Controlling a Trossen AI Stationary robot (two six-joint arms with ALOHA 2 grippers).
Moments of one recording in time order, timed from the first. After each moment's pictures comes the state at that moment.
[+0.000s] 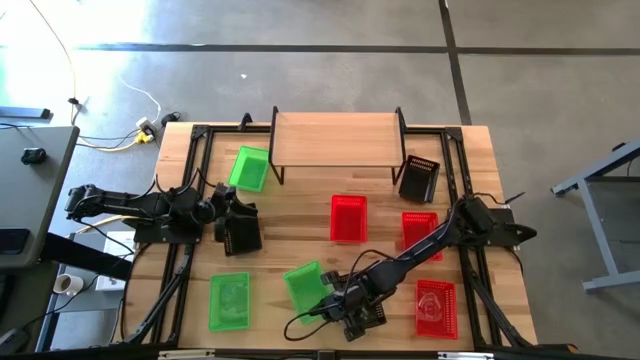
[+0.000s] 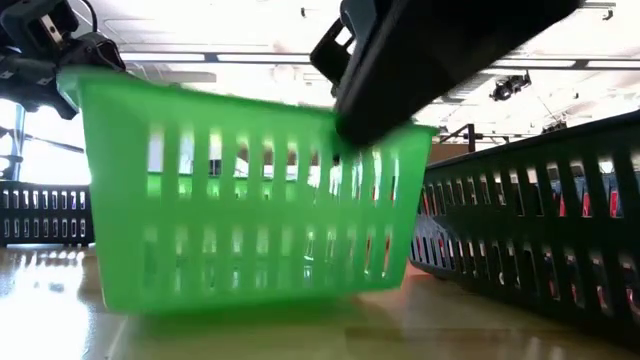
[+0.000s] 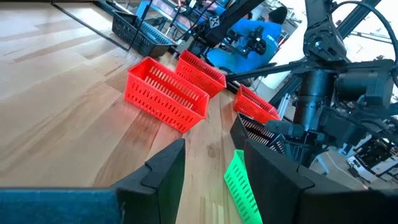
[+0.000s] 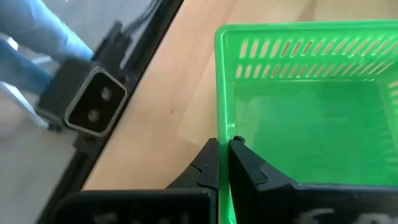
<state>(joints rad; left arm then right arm) 0.05 0.17 0.01 0.01 -0.04 -0.57 0.53 2.06 1.46 -0.29 -0.01 0.14</state>
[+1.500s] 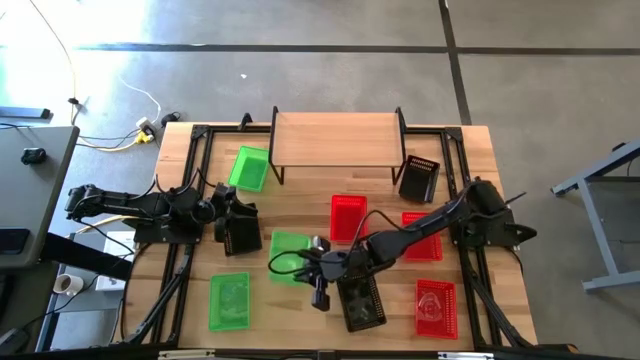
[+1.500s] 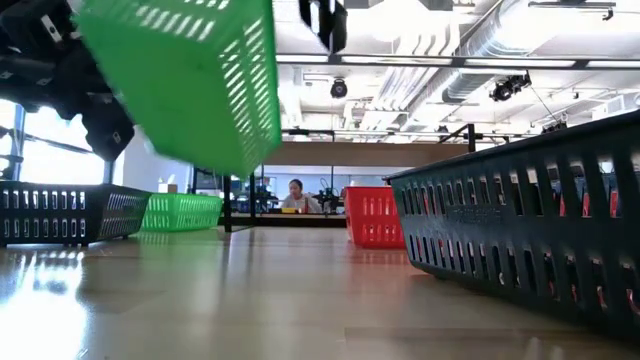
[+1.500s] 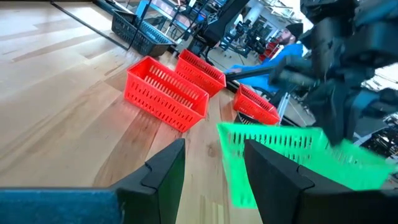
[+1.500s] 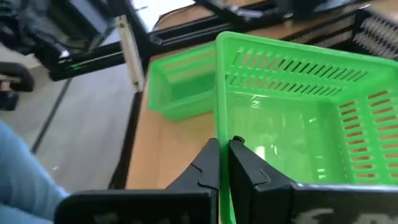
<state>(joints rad) 0.05 0.17 0.01 0.01 -0.04 -0.57 0.39 1.92 1.46 -0.08 0.18 0.44</state>
